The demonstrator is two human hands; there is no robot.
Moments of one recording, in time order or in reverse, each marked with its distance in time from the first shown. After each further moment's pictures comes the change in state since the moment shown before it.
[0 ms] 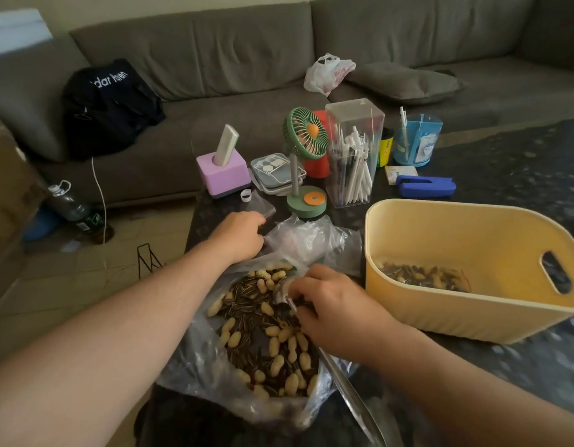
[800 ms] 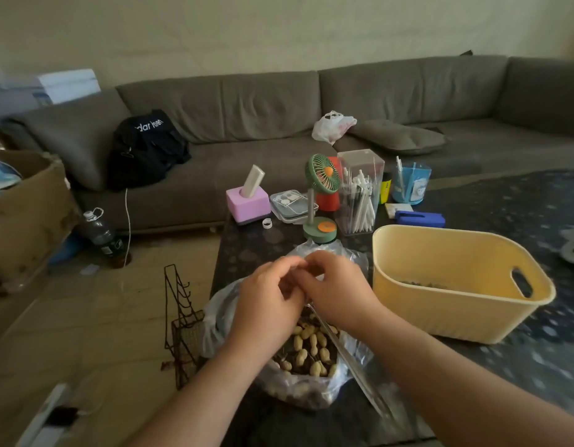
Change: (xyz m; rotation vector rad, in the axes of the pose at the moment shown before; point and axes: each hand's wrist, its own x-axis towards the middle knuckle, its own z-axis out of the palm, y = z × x) left_hand -0.194 0.041 -0.001 -0.608 0.500 0.188; right_hand -0.002 -0.077 -0.025 0.377 0.296 0.252
